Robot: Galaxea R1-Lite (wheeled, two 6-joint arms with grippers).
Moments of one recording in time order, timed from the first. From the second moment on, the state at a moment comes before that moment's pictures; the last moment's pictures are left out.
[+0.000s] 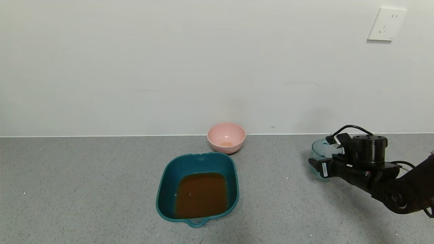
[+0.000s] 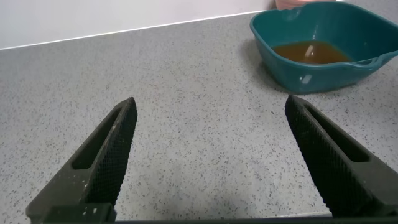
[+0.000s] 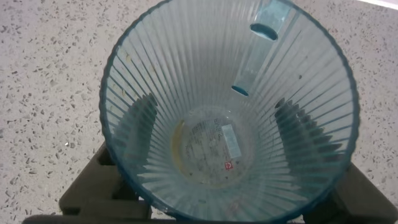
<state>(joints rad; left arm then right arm) 0.00 0.00 0.00 0.00 -0.01 0.09 0.13 2.05 -0.74 -0.88 -0.09 -0.11</state>
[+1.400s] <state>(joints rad) 0.00 0.00 0.00 0.00 -0.01 0.09 0.13 2.05 -0.74 -0.88 -0.09 -0.11</state>
